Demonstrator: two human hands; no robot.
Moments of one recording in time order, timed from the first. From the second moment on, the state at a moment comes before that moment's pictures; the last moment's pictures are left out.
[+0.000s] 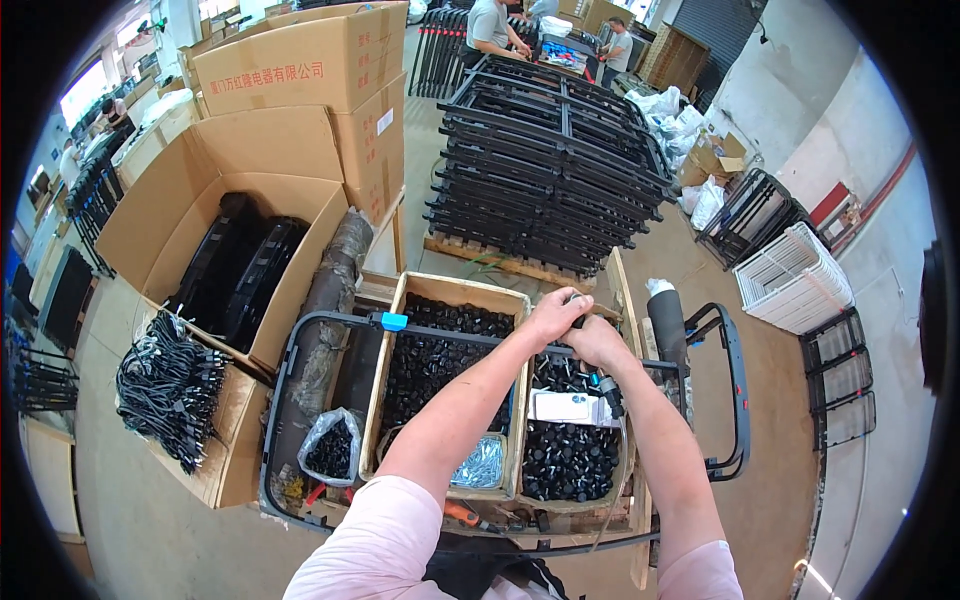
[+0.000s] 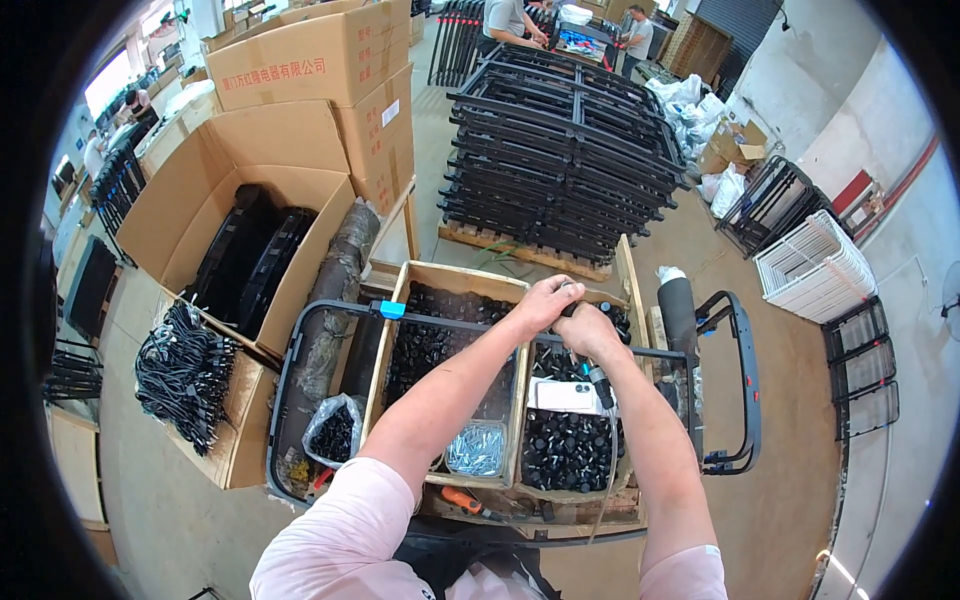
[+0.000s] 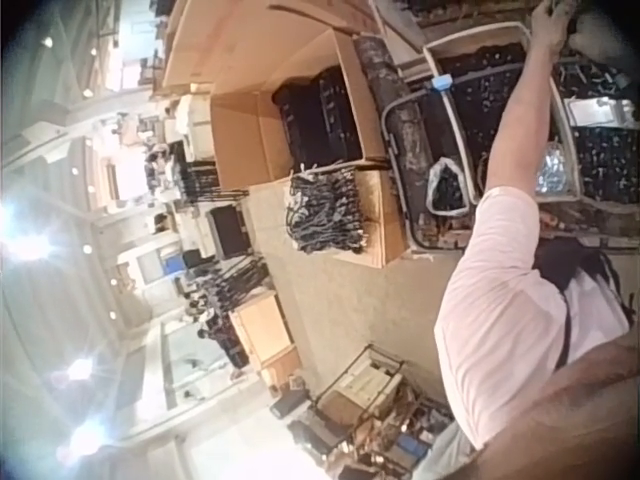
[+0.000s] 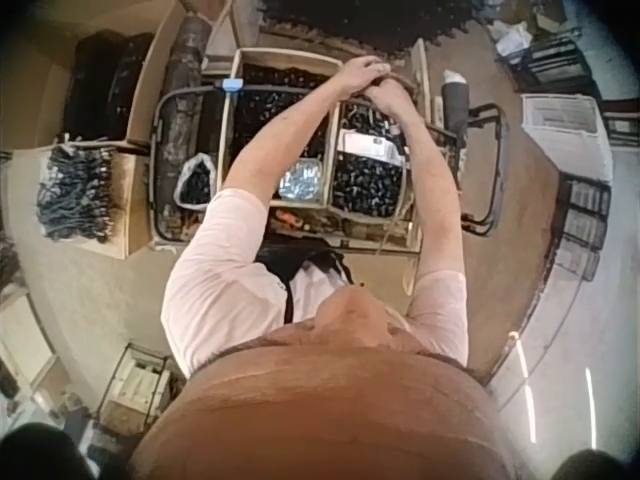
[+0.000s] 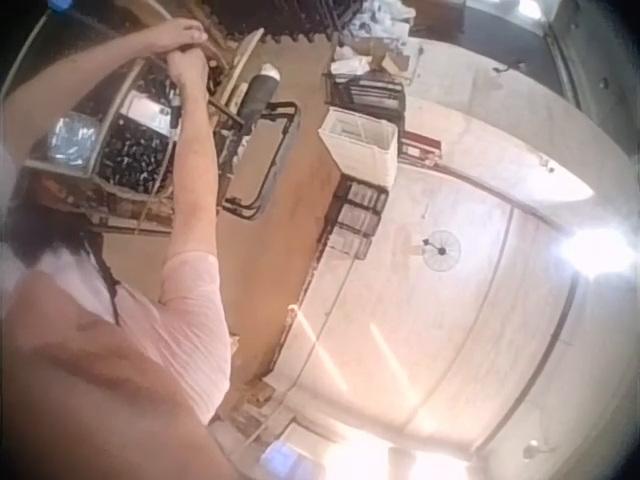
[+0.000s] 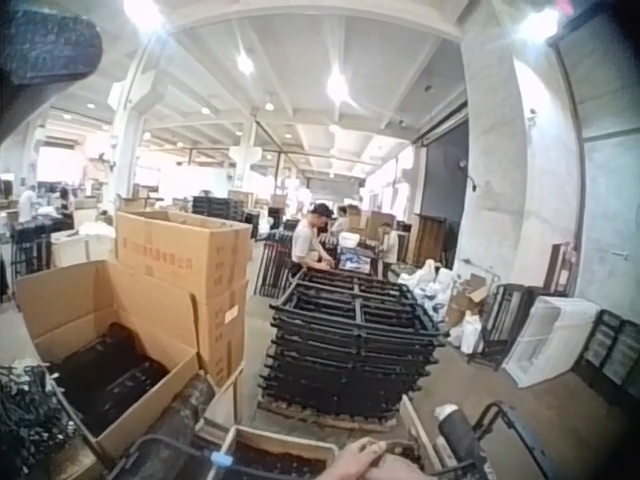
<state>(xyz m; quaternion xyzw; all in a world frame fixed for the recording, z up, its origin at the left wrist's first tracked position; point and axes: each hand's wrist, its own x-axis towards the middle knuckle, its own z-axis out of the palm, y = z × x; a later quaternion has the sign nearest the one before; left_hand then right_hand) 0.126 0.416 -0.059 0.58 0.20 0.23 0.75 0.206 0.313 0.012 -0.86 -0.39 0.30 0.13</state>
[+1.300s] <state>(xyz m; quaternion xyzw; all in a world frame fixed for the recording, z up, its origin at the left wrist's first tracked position) -0.047 0.171 -0.023 0.57 0.07 0.02 0.82 0.022 0.048 0.109 -0.88 -0.35 0.32 -0.03</state>
